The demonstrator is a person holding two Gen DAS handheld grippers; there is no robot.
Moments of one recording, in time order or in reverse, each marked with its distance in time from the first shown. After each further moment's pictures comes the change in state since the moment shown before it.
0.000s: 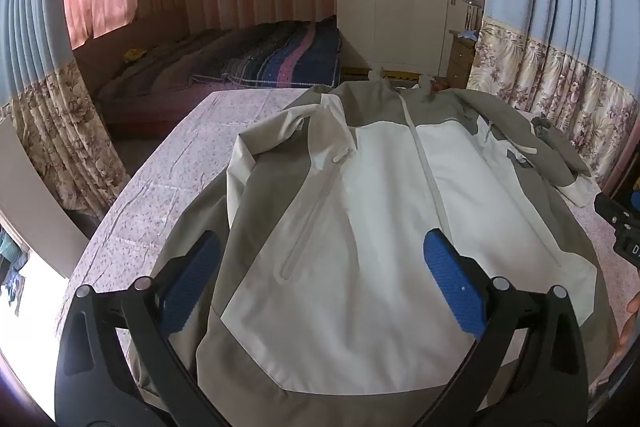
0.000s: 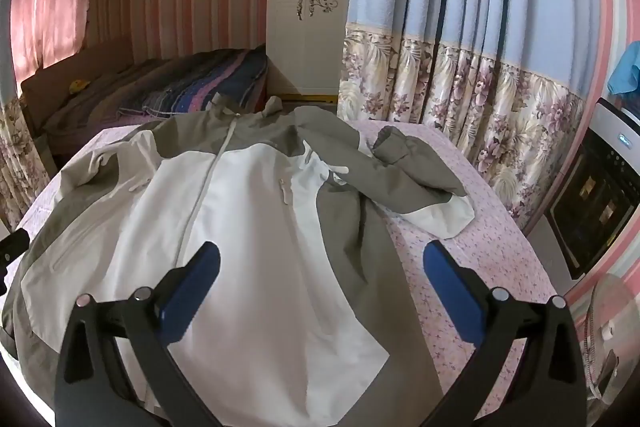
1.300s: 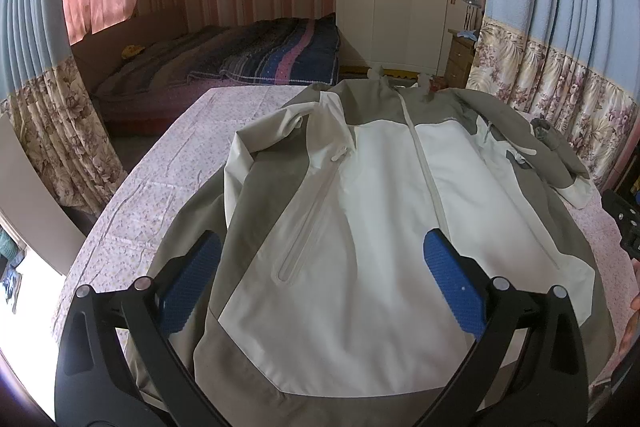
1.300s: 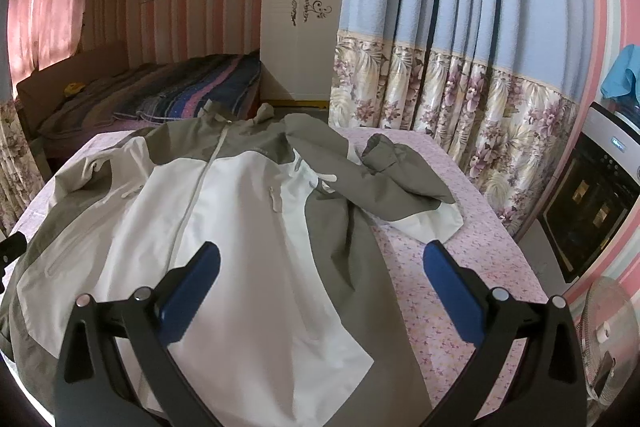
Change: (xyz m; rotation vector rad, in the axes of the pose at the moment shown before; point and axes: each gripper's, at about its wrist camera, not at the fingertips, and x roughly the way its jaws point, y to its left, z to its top) left arm 0.003 -0.004 0.004 -0.003 0.005 -0.007; right arm -0.004 -0.006 0.005 0.004 -0.020 -0.017
